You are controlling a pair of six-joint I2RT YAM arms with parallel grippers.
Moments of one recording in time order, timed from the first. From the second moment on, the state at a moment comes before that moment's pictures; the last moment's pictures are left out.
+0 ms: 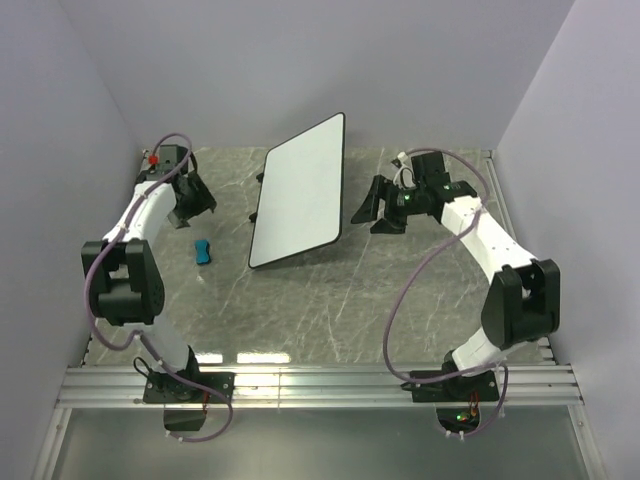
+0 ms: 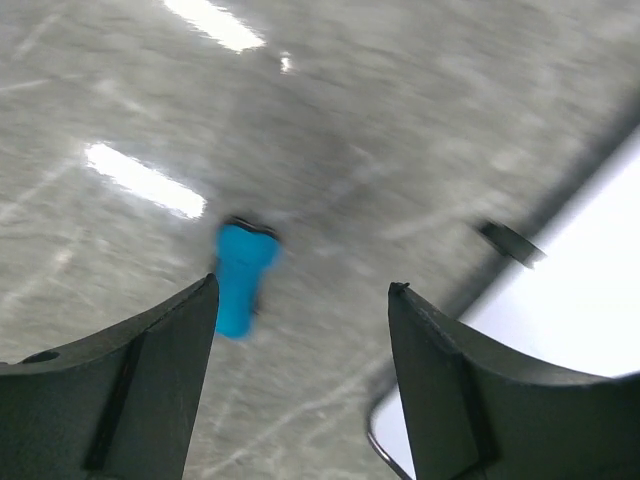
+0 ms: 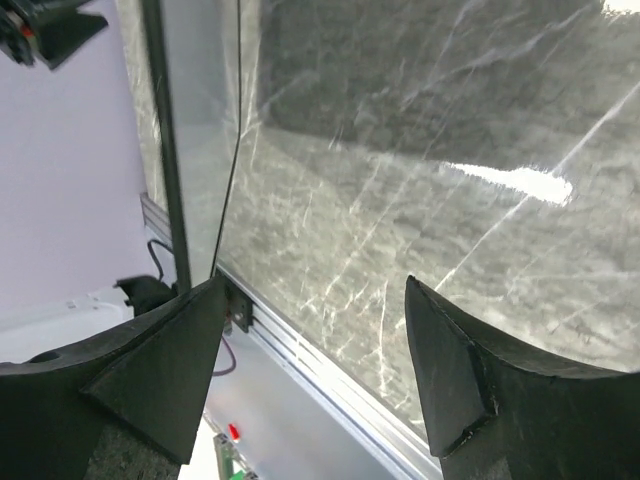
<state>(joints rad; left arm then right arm) 0.06 1.75 1.41 -0.72 -0.11 -0.56 0.24 1.61 1.33 -0.65 -0.64 0.51</state>
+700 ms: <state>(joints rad) -0.20 1.44 1.49 -0.87 -0.22 -0.63 0.28 1.36 1.01 -0.51 -0.72 0.53</state>
